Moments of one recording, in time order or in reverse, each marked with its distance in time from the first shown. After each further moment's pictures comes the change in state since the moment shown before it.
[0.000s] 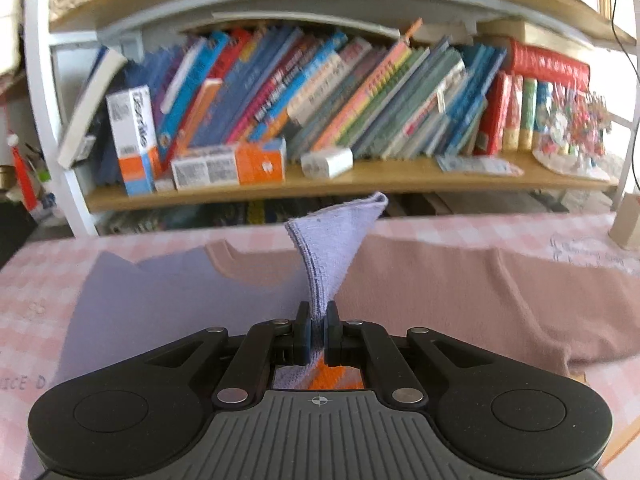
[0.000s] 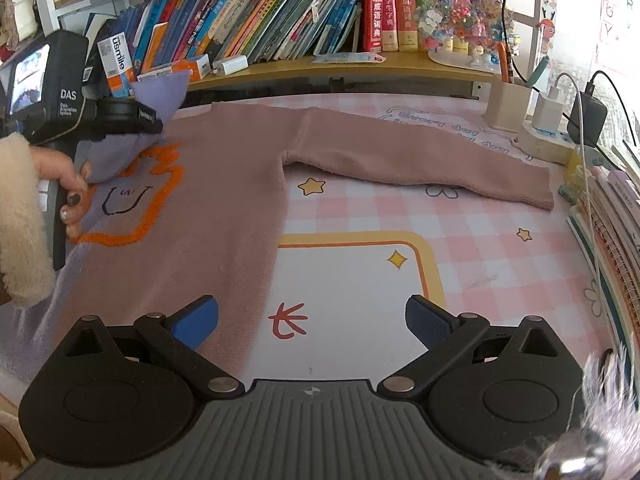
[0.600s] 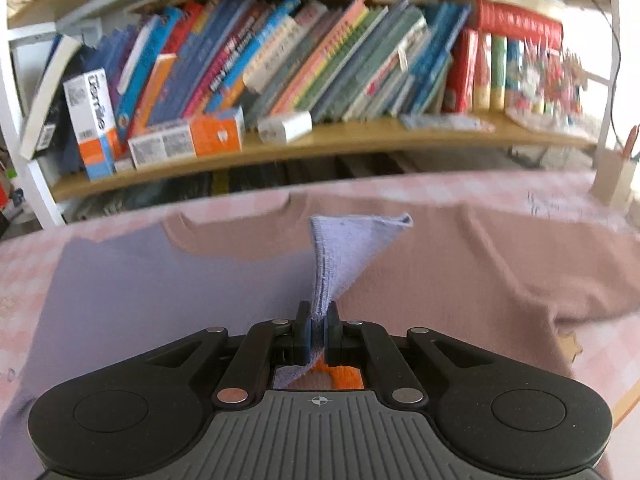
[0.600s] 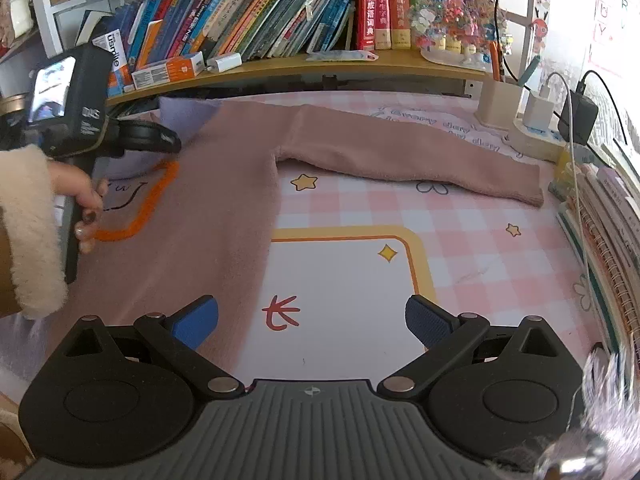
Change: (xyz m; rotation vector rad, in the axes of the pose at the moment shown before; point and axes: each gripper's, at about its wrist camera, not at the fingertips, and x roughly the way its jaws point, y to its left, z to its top) left arm 0.019 -0.023 -0.010 0.077 0.105 -0.065; right arm -0.006 0.000 -0.003 -0.002 0.004 -0.028
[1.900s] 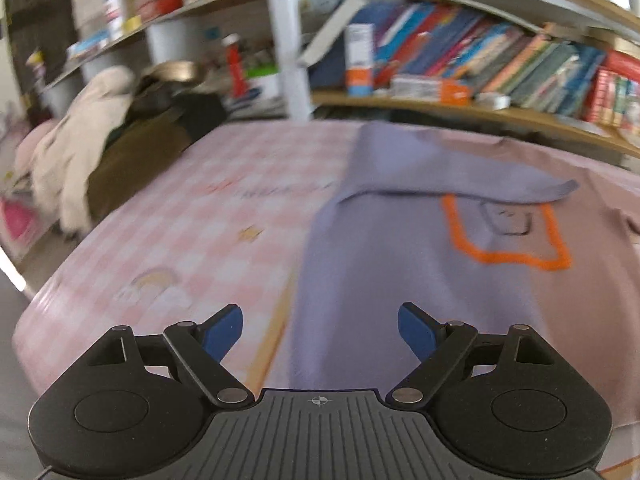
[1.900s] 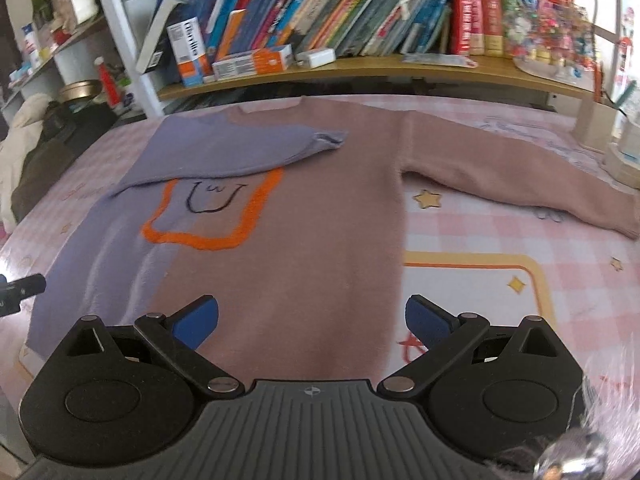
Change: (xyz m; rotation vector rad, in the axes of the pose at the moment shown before) left arm -0.216 0.133 -0.130 -0.272 0.087 0.354; right arm 0.019 0.060 0.017 -0.067 0.018 0.206
